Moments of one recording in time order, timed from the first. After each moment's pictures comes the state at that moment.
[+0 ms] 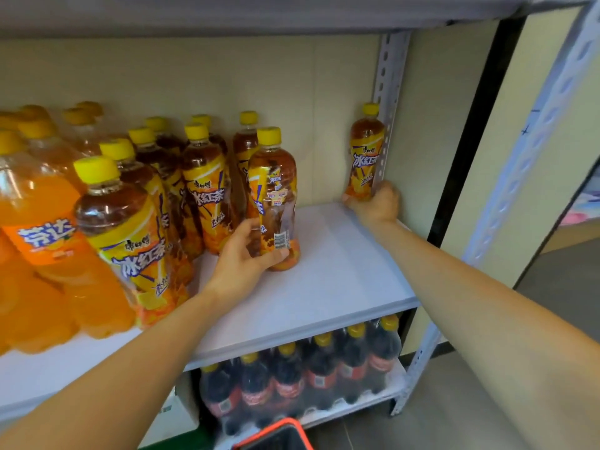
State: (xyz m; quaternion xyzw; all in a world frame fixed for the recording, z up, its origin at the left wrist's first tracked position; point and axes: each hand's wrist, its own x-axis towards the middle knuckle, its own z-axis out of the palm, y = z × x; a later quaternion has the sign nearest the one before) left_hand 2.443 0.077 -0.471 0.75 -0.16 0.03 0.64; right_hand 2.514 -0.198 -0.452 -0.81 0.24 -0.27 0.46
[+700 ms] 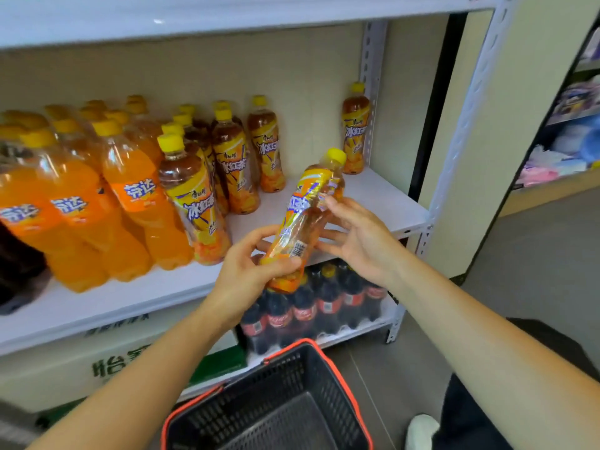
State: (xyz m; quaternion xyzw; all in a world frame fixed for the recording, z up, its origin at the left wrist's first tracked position) left_hand 2.279 0.123 -0.440 0.69 -0.16 -0.07 0.70; right_hand 2.272 -0.083 -0.419 -0.51 0.00 0.02 0.86
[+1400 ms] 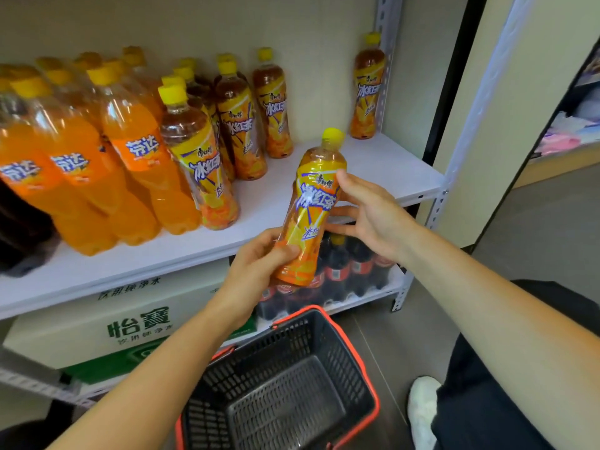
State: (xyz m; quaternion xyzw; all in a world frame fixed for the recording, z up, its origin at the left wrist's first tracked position) left_hand 2.252 0.139 -0.474 0.66 -0.12 -0.15 0.73; right_hand 2.261 -0.076 -0.434 -0.60 0.00 0.02 0.80
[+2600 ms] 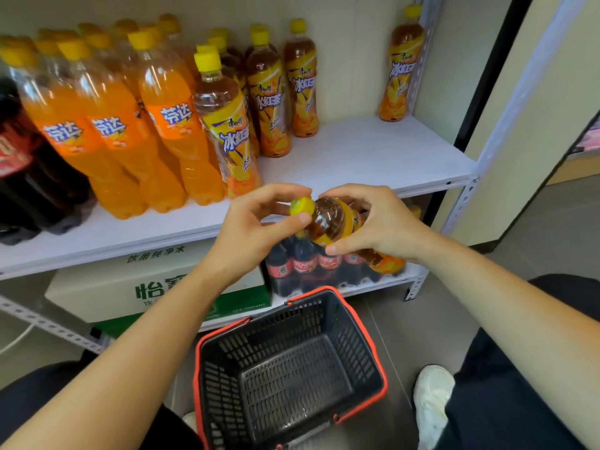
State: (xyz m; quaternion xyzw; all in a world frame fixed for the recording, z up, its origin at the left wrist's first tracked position) left_hand 2.248 0.170 -0.440 0.73 -0.26 -0.01 0.63; right_hand 2.240 -0.067 -0.451 -0.84 -0.16 -0.03 0.52
